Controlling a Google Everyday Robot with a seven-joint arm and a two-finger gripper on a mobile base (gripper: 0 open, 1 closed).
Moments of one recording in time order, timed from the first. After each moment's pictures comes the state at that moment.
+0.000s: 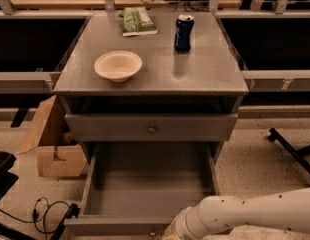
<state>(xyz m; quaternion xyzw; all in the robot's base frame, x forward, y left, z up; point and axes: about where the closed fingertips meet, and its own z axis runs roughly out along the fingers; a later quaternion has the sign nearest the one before) 0.367 -0.058 0.407 -0.51 0.82 0.21 0.16</state>
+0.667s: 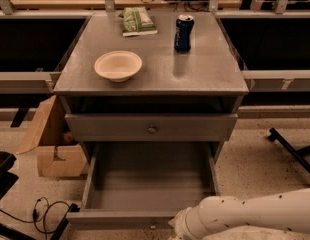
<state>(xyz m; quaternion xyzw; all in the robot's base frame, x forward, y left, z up) 0.367 -0.058 0.407 -0.51 0.82 0.21 0.16</state>
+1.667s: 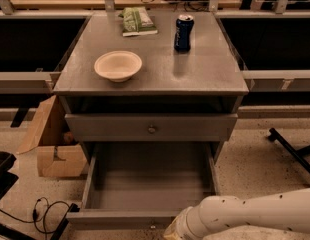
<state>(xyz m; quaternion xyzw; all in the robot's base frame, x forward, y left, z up) 0.367 -0.058 0.407 -0.51 0.82 0.21 0.16</state>
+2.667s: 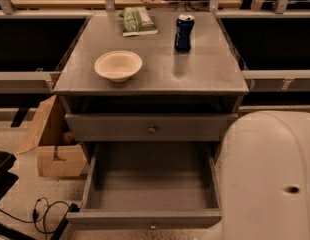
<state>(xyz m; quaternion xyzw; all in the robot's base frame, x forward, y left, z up) 0.284 -0.096 0.336 -0.52 0.84 0.16 0.09</state>
